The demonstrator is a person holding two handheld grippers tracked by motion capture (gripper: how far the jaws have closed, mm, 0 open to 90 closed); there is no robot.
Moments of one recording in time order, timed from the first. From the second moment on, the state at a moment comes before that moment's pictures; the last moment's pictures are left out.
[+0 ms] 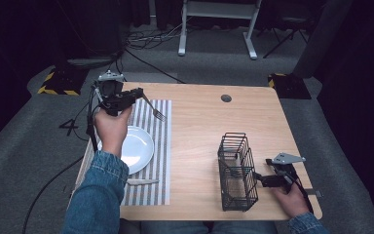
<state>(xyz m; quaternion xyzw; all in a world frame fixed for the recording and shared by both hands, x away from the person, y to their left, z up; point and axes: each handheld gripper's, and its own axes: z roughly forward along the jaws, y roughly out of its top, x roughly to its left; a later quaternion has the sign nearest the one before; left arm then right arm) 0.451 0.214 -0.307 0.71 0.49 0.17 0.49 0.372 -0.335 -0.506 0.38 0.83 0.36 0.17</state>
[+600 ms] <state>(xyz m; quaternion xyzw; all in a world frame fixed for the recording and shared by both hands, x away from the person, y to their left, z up) 0.494 0.239 -0.336 0.68 0.55 0.16 0.46 0.372 -0.335 -0.506 0.39 0.83 0.36 0.17</state>
